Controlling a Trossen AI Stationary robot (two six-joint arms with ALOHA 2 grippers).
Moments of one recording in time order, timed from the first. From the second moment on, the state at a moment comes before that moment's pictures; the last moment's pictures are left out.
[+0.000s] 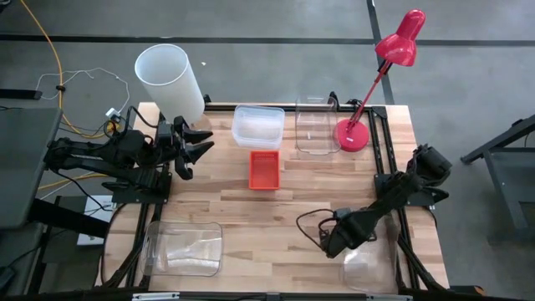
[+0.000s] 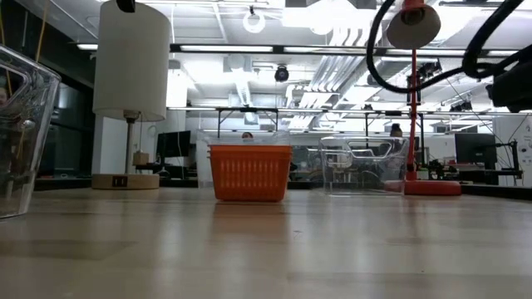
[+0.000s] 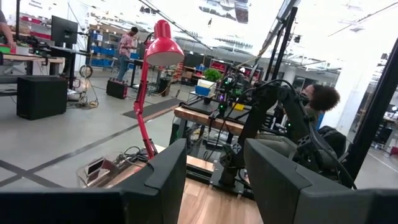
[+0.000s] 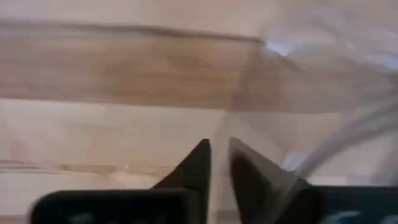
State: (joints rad) left arm 0.01 0.62 0.65 0.12 -0.38 -0.17; right arm 0.67 1.71 1.03 -0.88 -0.15 2.12
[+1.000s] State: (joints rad) left arm 0.01 0.62 0.65 0.12 -0.43 -0.15; right arm -0.10 1.66 1.98 -1.20 0.53 0.77
